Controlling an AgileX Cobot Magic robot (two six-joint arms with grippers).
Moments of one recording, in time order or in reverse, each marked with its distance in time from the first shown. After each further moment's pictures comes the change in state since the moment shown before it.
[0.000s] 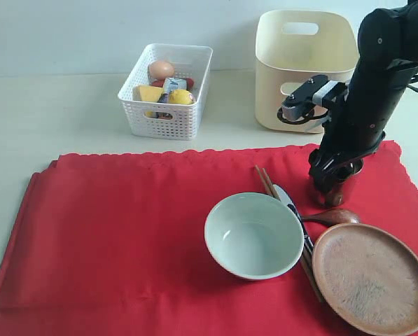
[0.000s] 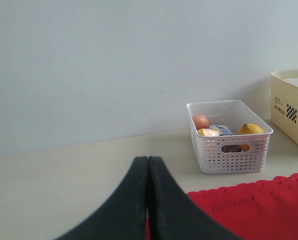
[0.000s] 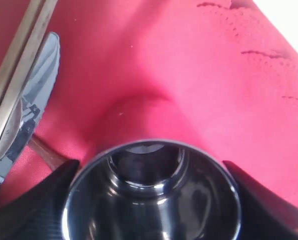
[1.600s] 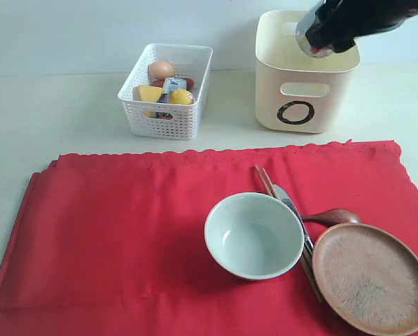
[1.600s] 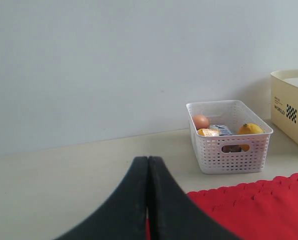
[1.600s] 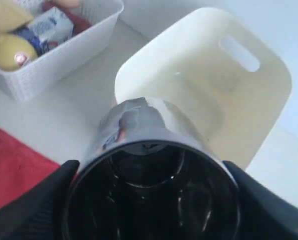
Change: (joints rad) left arm 0.000 0.000 0.000 0.000 0.000 0.000; right arm 0.000 -0.381 0.000 0.062 -0.398 0.090
